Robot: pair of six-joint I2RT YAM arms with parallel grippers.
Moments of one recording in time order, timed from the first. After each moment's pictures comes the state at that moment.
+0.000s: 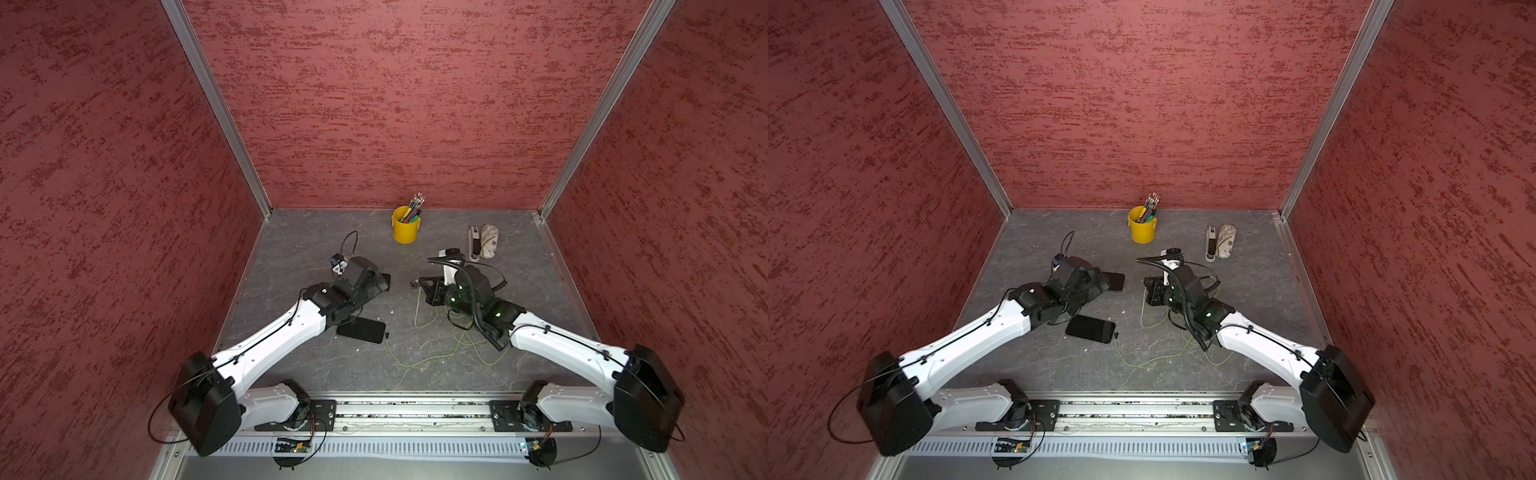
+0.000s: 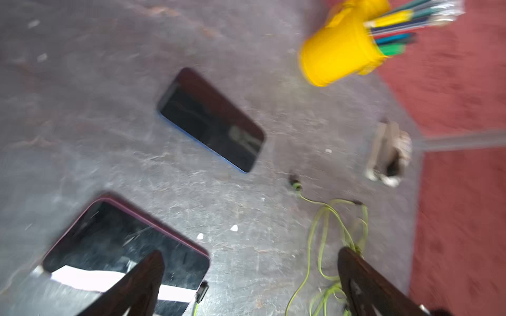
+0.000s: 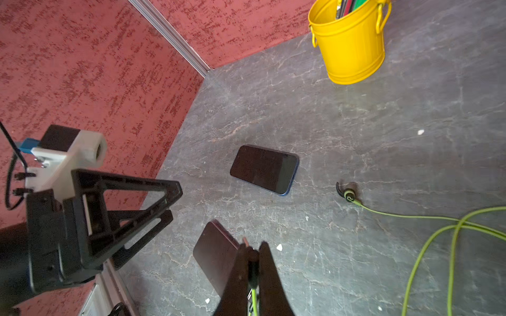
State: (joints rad) left arm -0.66 1.32 1.03 -0.66 -0.26 -1.22; right arm 0.74 1.29 0.74 0.14 -0.04 0.70
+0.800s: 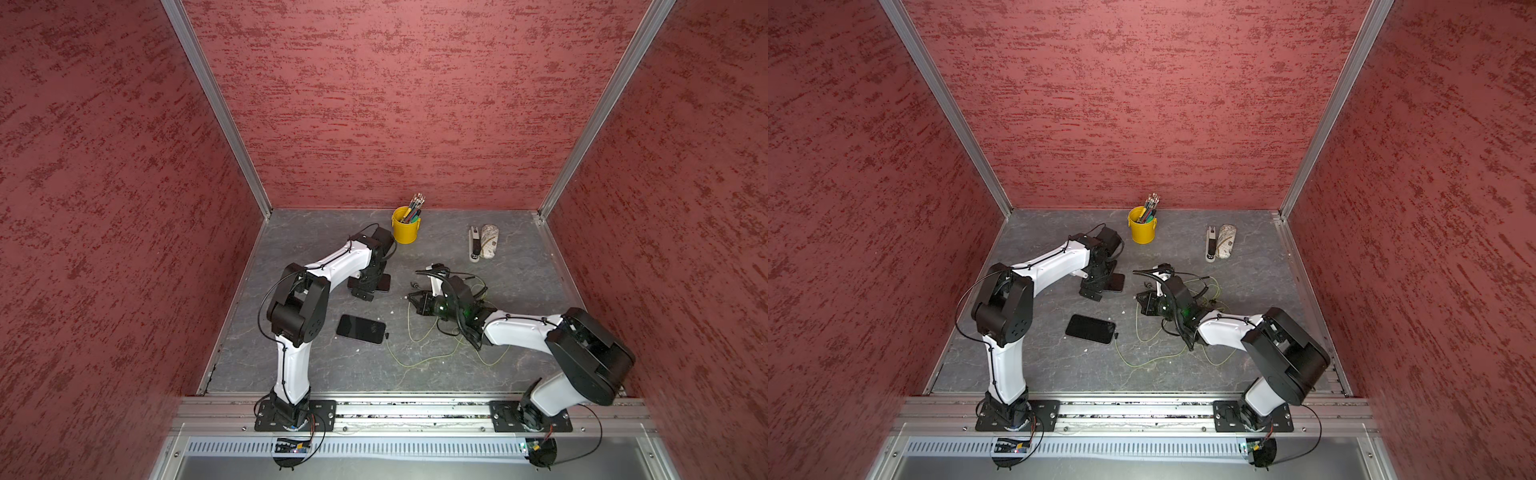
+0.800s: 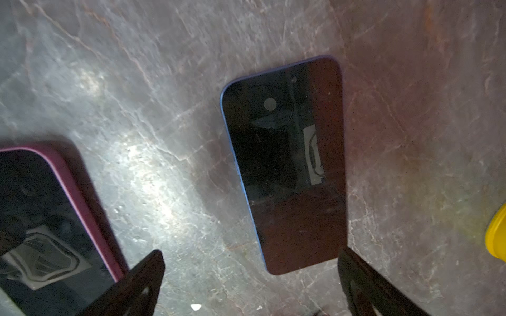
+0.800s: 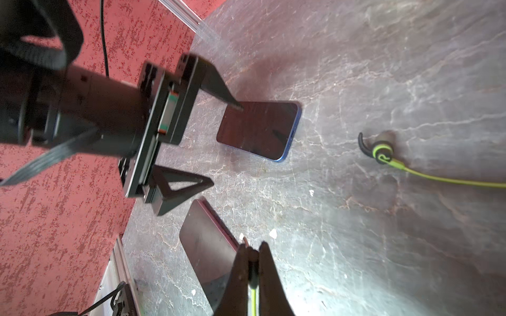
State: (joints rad) left arm -0.50 2.00 1.55 -0.99 -0.13 -1.76; right arm 0.72 1.56 0.62 0.47 -0.20 0.81
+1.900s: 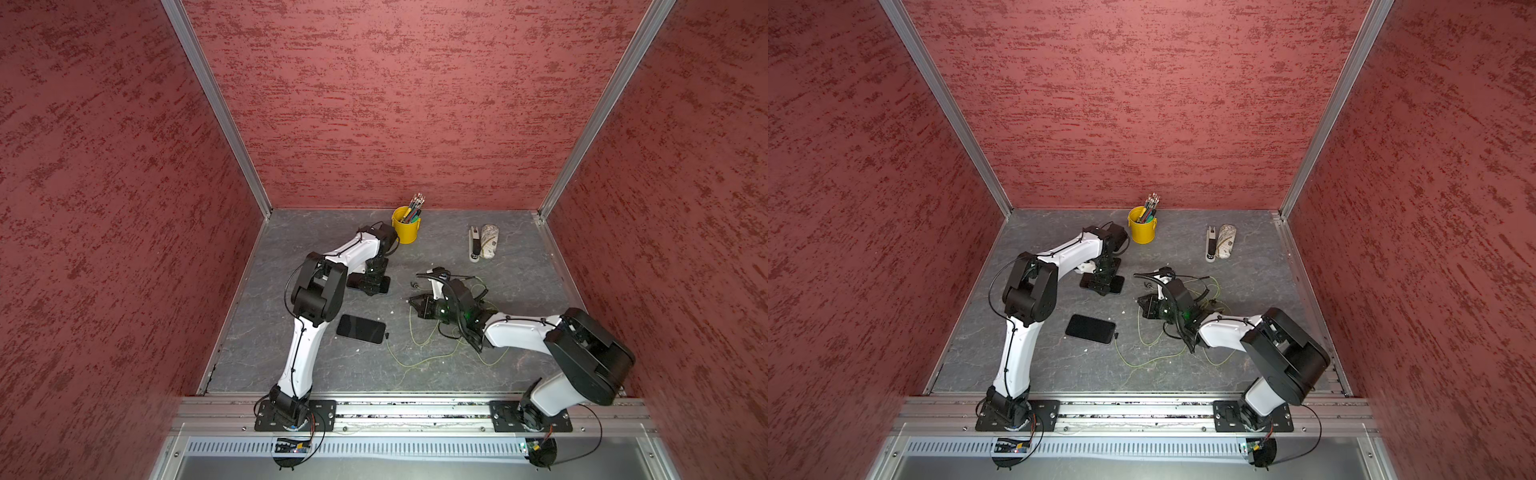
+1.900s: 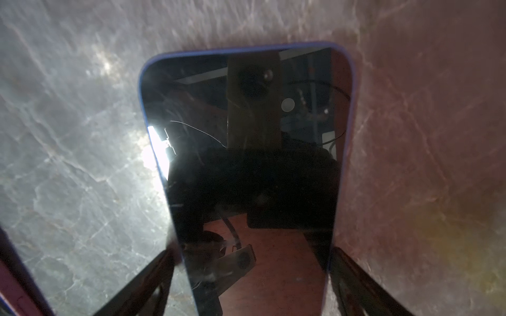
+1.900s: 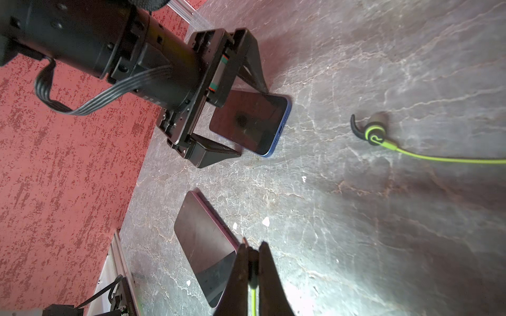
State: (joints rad) left arm -0.47 2.26 1.81 -1.11 -0.09 -1.80; right arm 0.72 1.56 0.60 0.48 -0.21 0.81
